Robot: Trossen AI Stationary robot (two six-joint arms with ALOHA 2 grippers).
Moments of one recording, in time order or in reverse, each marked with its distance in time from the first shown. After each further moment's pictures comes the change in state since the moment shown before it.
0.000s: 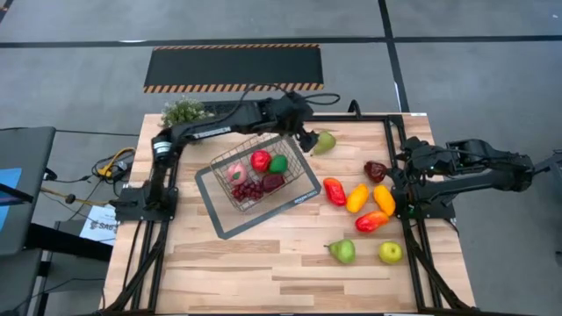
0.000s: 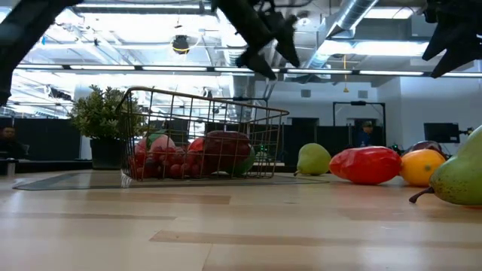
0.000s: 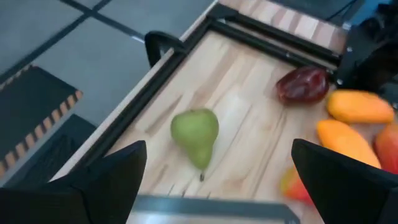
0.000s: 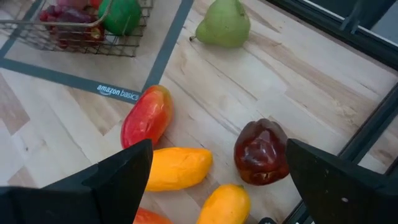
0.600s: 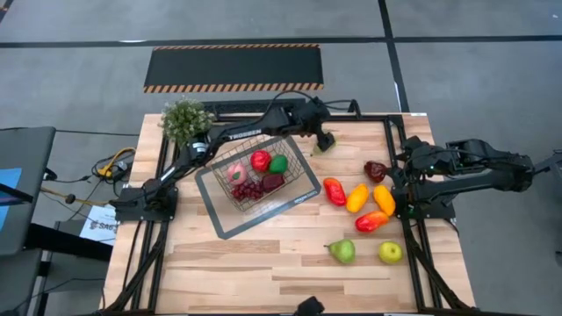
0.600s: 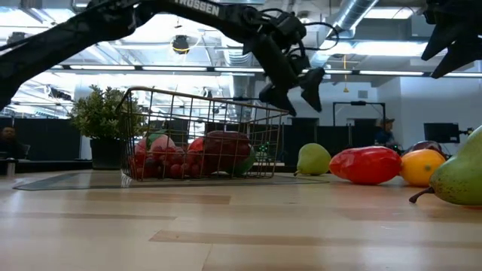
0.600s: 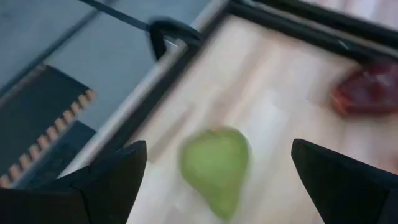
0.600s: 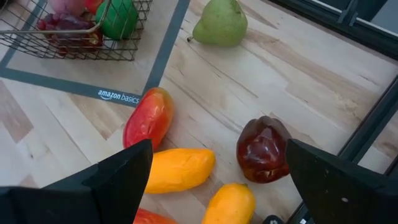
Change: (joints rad) left arm 0.037 0.373 0.306 0.031 -0.058 0.052; right arm -0.005 0.000 0.000 -0.001 0.000 0.043
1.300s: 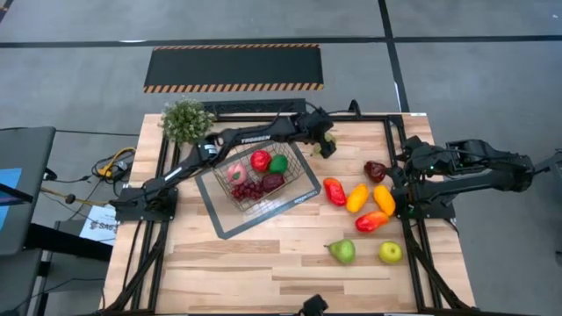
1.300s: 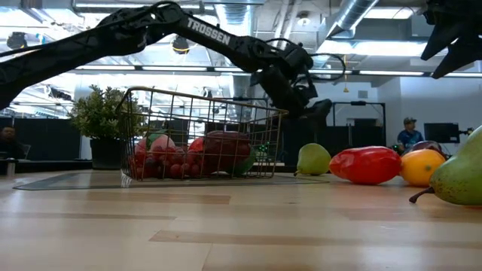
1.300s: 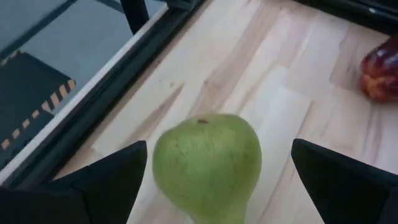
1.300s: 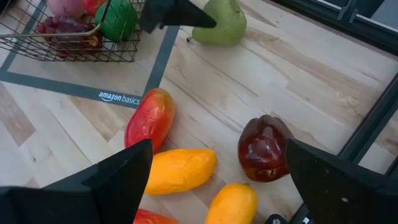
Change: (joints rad) left arm 0.009 0.139 -0.005 0.118 0.061 -0.008; right arm 0.000 0.000 0.000 0.000 0.000 0.020
